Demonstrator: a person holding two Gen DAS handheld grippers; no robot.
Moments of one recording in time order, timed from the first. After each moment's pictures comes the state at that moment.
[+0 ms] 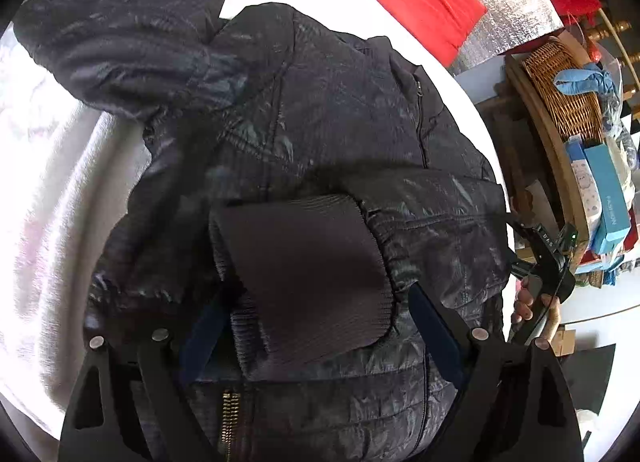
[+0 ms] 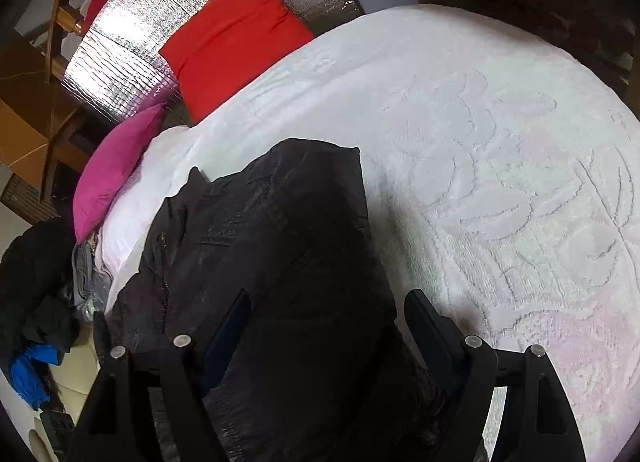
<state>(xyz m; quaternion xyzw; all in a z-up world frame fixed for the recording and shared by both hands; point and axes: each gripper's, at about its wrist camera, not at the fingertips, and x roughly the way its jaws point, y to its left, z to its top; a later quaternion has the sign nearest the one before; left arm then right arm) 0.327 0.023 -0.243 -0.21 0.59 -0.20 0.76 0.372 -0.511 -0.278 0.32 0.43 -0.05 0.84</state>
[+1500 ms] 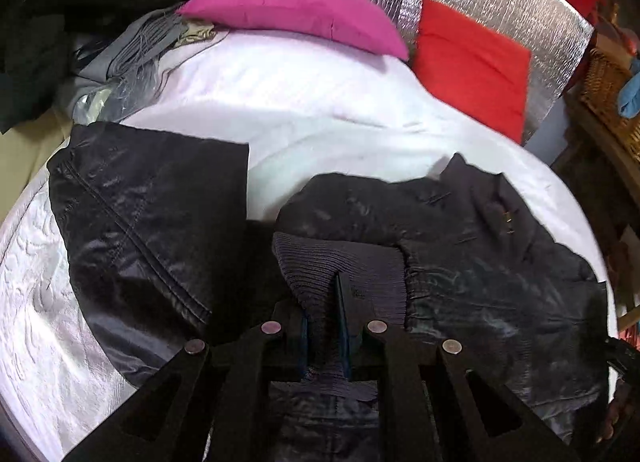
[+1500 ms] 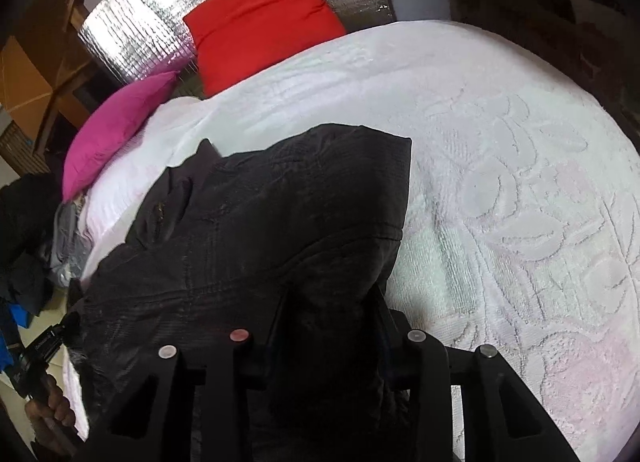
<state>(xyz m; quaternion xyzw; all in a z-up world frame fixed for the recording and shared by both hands) 0.445 0.004 -0.219 -0.07 0.45 -0.03 0.89 0.392 -0.479 -0.276 0.24 0.44 -0.04 0.86</state>
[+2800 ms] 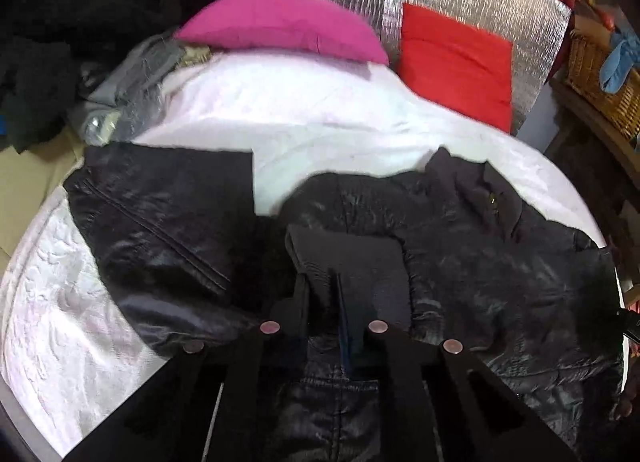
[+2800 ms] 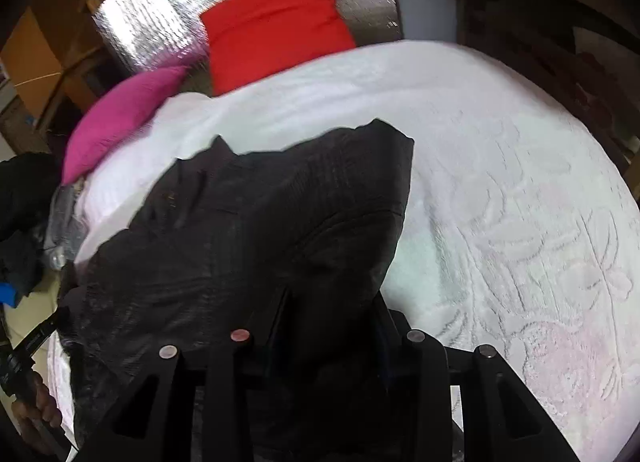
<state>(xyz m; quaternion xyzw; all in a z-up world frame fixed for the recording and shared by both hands) 0.403 -0.004 -0.192 -0.04 0.43 -0.04 0.90 0.371 -0.464 -0.249 0.19 0.43 -0.04 0.88</state>
